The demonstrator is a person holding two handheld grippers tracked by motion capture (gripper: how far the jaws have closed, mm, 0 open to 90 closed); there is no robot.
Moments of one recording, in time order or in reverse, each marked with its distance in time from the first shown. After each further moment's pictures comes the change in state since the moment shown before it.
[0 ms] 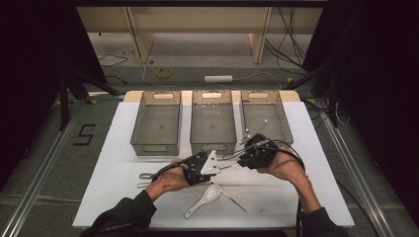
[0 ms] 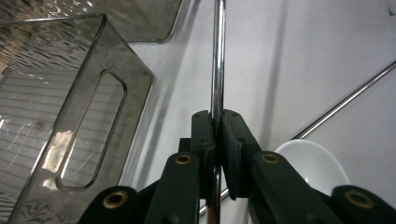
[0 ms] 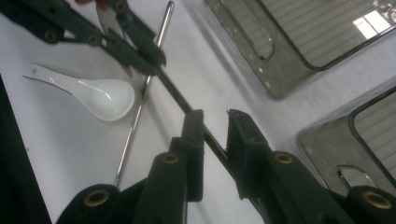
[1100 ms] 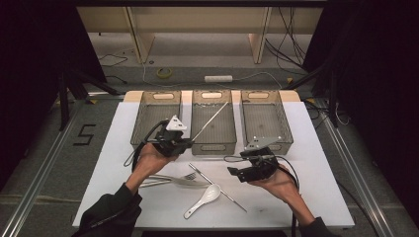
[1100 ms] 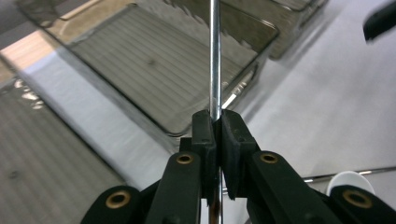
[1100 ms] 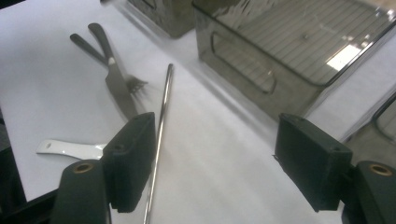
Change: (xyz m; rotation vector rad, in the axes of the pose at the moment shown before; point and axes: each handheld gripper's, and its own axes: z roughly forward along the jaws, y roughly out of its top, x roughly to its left) left arm 0.078 -0.023 -0.065 -0.035 0.136 -0.524; right arm 0.026 -0.028 0.015 -0.295 -0.043 0.176
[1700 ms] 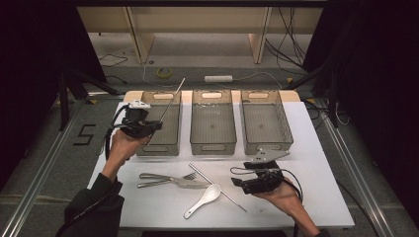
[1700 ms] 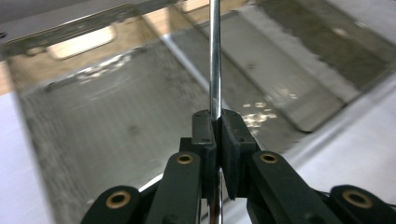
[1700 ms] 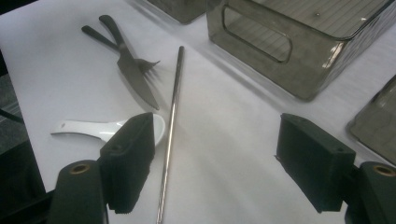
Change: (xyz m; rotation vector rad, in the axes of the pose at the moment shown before) left arm 0.084 -0.012 -0.040 -0.009 0.167 -0.222; right arm 0.008 -0.033 -0.004 -0.041 0.019 0.036
